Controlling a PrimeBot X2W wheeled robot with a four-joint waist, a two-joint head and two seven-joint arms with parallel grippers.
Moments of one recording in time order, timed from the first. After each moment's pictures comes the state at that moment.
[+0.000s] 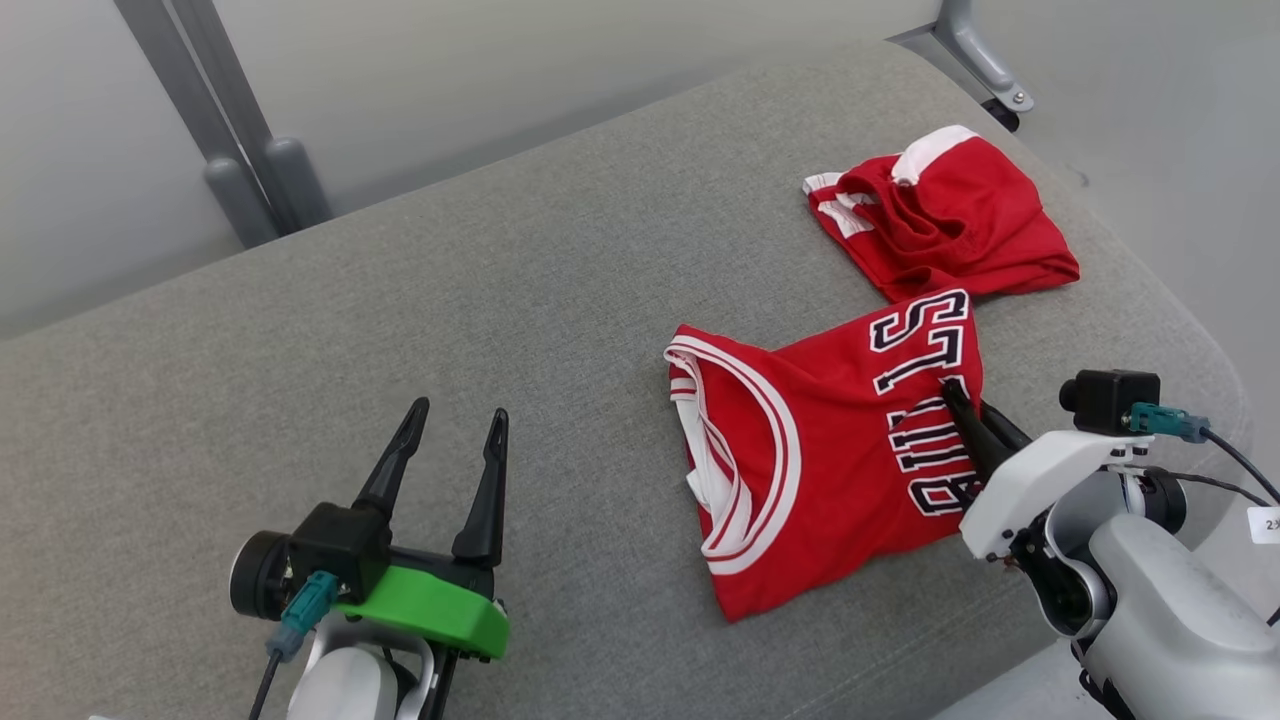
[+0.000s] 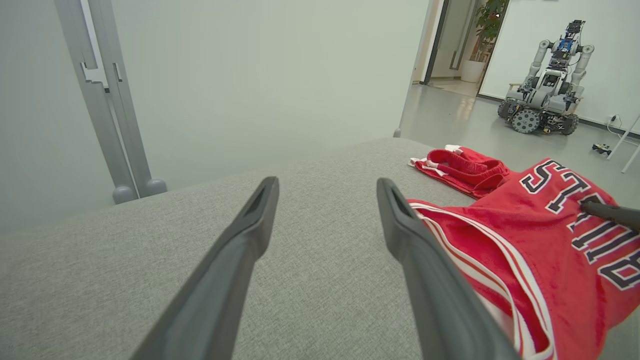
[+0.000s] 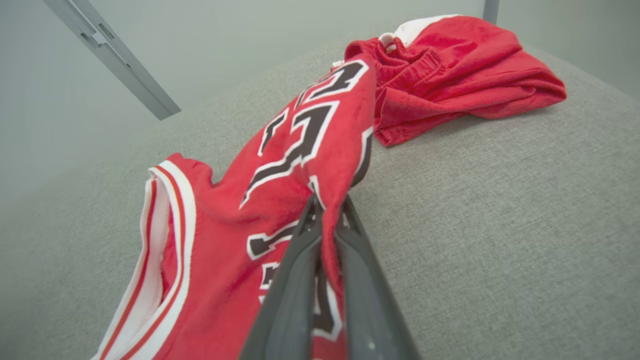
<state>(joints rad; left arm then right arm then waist) -0.15 0.05 -0.22 0.24 -0.20 -0.13 -0.26 -0.44 -0.32 0.43 0.61 0.77 0.13 -0.10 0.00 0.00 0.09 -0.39</state>
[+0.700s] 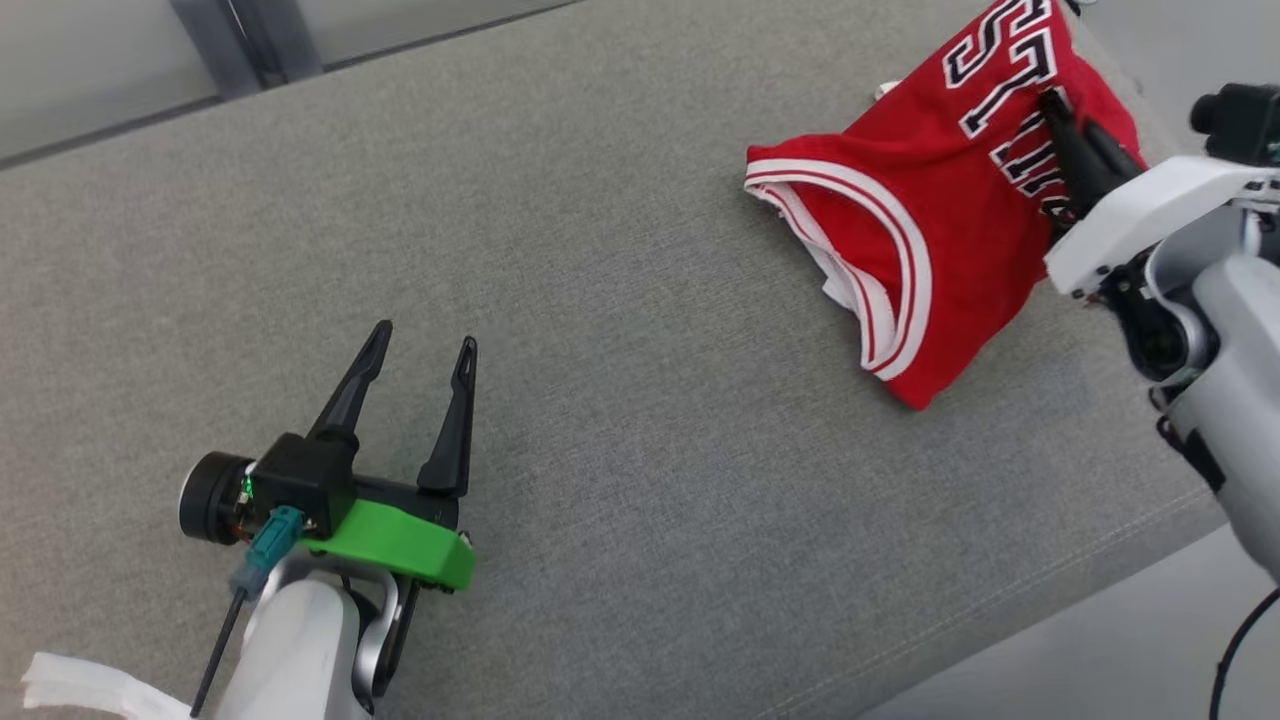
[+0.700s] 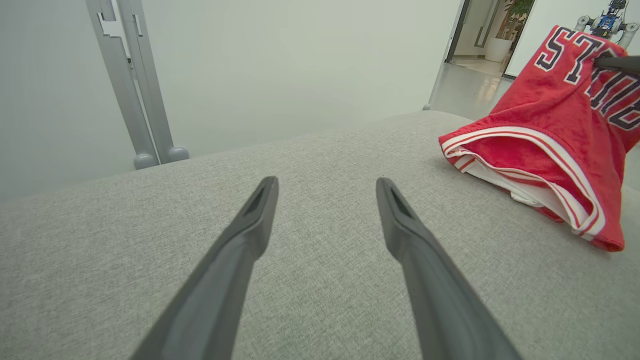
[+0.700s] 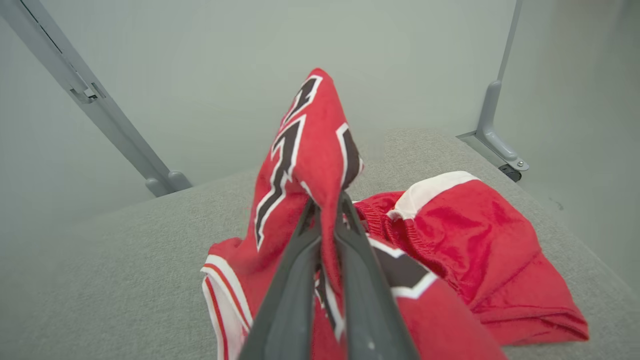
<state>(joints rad) -0.26 0.11 -0.22 0.22 -0.18 -0.13 -0.25 -0.85 -0.43 0.51 0.71 0.90 0.13 -0.14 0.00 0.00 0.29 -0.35</state>
